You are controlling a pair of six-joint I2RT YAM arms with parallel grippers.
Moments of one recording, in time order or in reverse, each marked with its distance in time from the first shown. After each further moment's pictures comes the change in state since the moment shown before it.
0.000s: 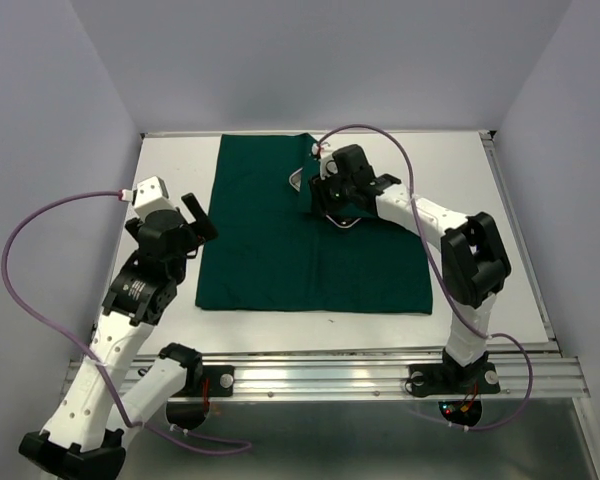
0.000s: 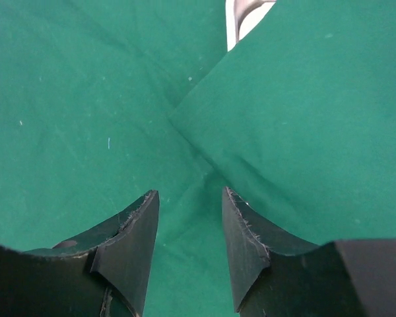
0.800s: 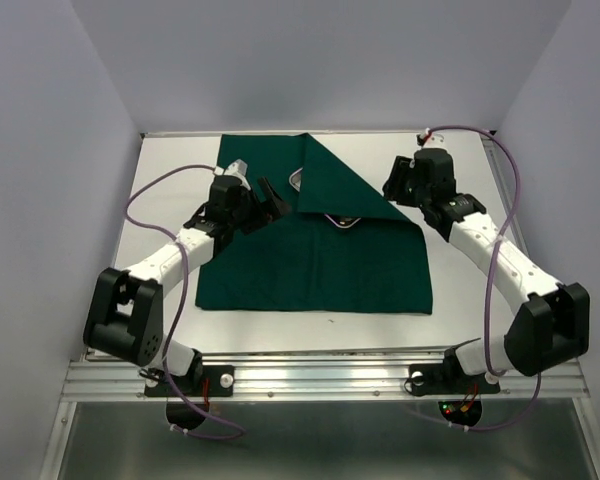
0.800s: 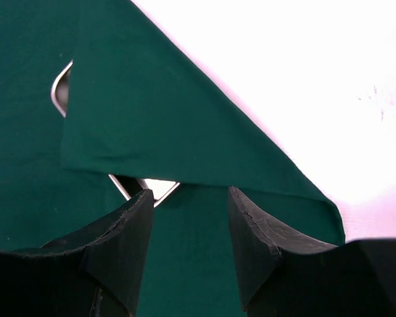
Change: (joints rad) left arm 0.000 0.674 -0.039 0.589 0.706 -0.253; right arm -0.239 -0.522 -0.351 0.011 0.384 0.369
